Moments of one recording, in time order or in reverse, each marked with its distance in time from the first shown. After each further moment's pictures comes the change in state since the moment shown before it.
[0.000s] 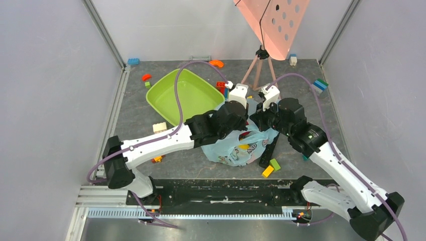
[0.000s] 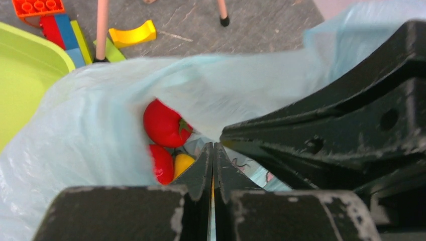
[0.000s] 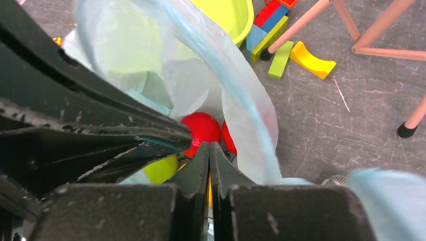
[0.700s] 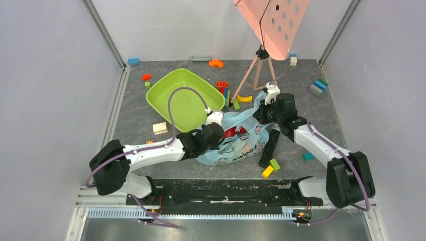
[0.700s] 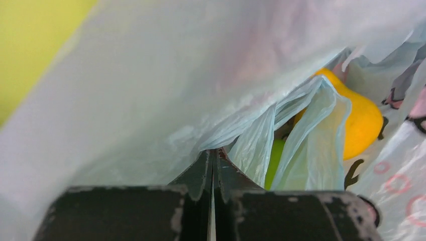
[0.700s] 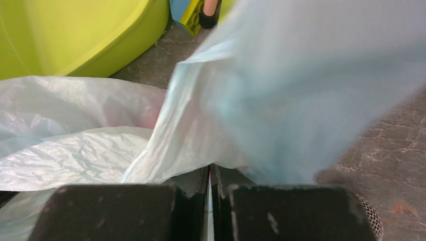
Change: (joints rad) left arm 0.115 -0.110 -0.567 0.119 0.032 -0.024; right arm -0.305 0.341 -0.217 0.411 -0.187 0.064
